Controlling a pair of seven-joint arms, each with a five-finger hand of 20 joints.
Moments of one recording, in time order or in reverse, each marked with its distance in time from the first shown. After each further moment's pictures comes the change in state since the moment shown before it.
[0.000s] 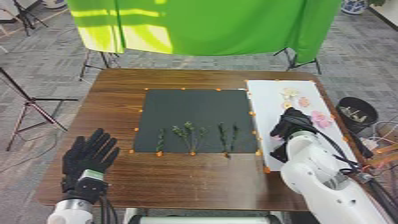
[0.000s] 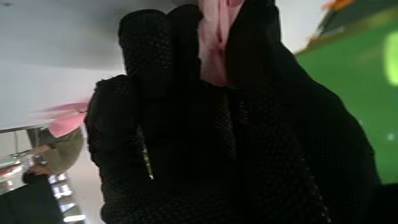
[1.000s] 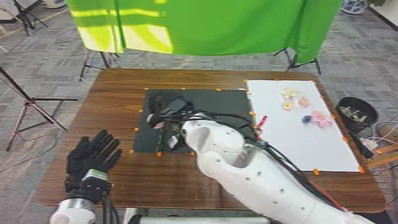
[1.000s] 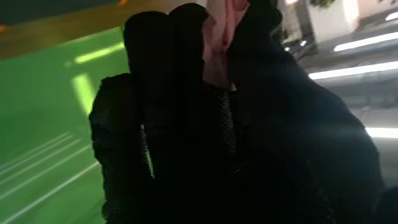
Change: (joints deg) left arm -1.0 1.6 1.6 0.0 0.6 2.7 -0.2; right arm 26.6 -20.3 -31.2 13.7 -4.4 -5.0 -34.6
